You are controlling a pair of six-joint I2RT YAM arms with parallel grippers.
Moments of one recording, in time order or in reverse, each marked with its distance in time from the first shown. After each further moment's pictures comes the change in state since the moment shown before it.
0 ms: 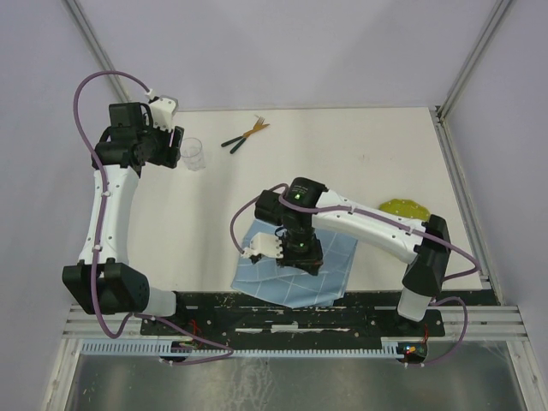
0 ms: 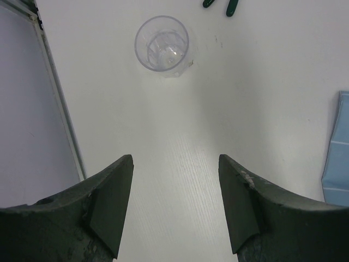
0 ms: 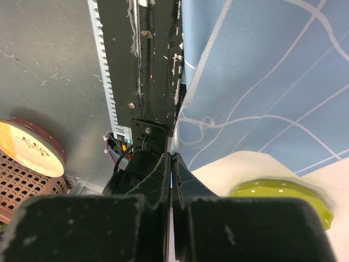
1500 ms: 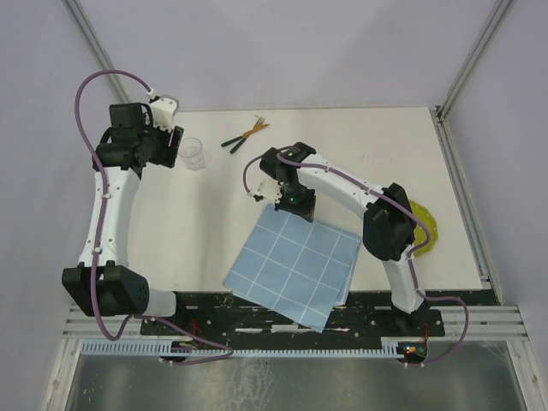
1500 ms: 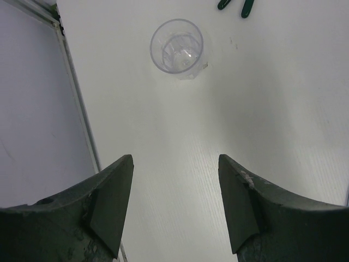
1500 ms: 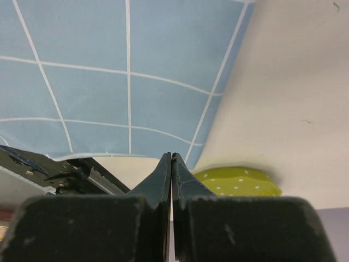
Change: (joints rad) left arm -0.008 -0.015 -0.014 0.024 -0.042 0.039; right arm -0.283 0.309 0.180 0.196 0.331 0.074
